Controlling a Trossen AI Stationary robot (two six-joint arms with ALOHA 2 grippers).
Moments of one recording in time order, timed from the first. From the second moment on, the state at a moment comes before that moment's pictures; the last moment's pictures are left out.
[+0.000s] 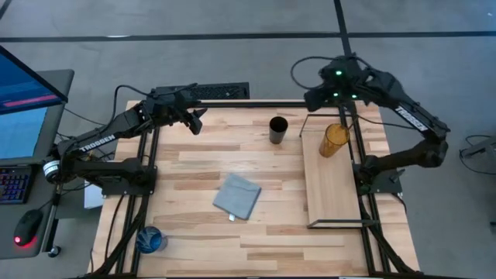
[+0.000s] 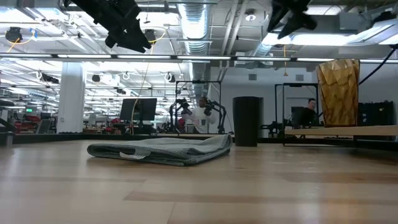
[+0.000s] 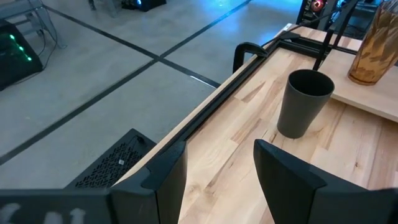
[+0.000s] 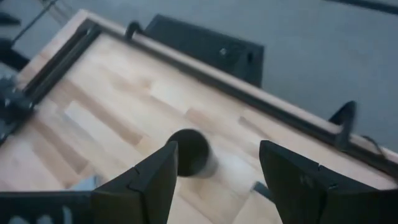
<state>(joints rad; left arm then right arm) 0.56 0.98 0.91 -0.36 -0.12 -0.02 -0.60 1.27 1.55 -1.09 0.02 0.34</state>
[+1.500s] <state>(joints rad) 0.56 0.98 0.91 -0.41 -0.12 -0.04 -0.54 1.87 1.70 -1.29 0.00 0.27</state>
